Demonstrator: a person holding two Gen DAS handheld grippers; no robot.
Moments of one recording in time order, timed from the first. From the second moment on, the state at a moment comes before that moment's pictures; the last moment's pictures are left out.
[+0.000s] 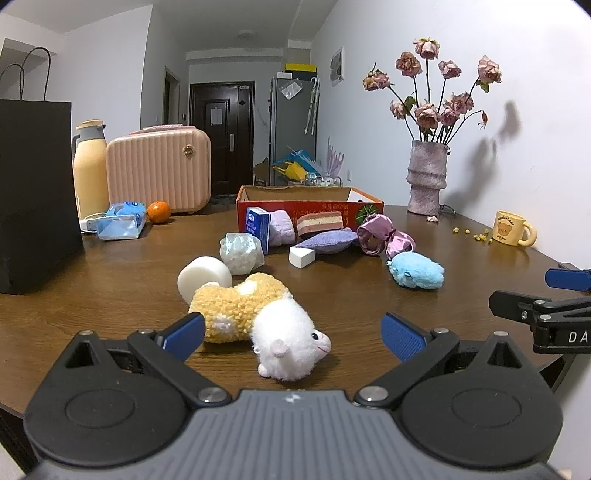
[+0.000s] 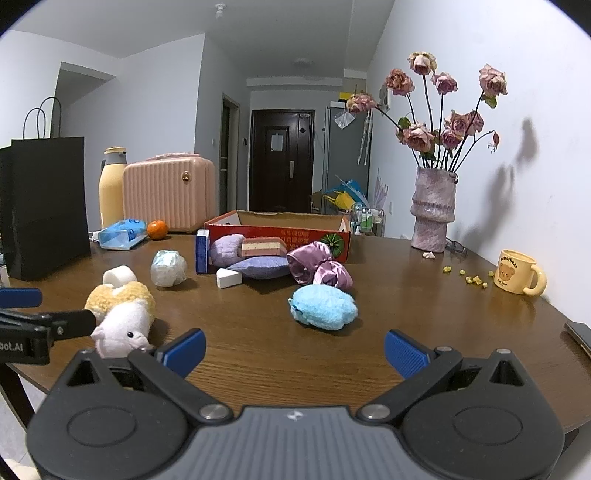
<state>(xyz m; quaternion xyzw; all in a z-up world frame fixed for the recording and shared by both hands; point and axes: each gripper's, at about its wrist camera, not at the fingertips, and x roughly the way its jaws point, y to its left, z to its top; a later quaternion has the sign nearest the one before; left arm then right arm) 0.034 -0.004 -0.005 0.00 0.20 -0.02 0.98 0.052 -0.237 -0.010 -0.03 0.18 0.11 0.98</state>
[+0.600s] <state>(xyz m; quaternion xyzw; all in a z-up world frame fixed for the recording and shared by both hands) 0.082 -0.006 -0.024 -0.01 0.25 -0.01 0.97 0.098 -0.238 -0.031 -0.02 0.22 0.11 0.97</state>
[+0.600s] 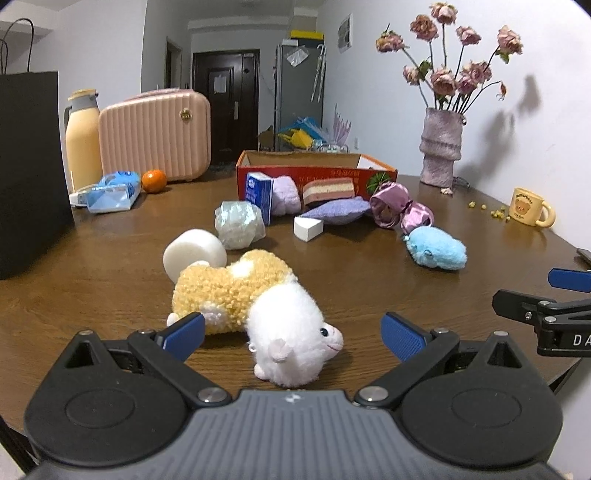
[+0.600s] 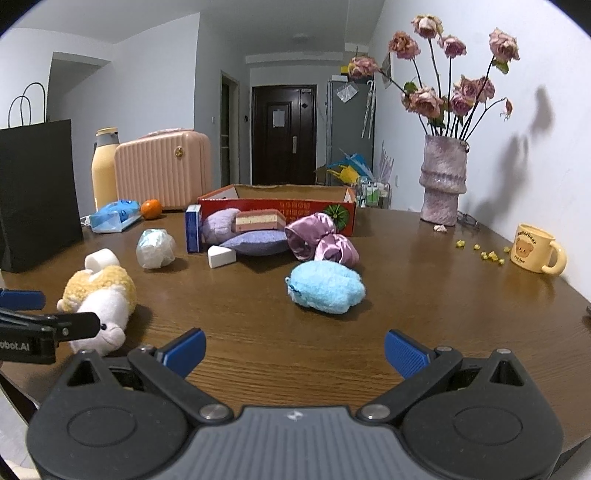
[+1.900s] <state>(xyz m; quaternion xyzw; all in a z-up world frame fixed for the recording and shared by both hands) 0.132 -0.001 -0.042 -0.04 0.31 0.00 0.95 0.149 -0.237 -0.058 -0.01 0.27 0.13 0.95</state>
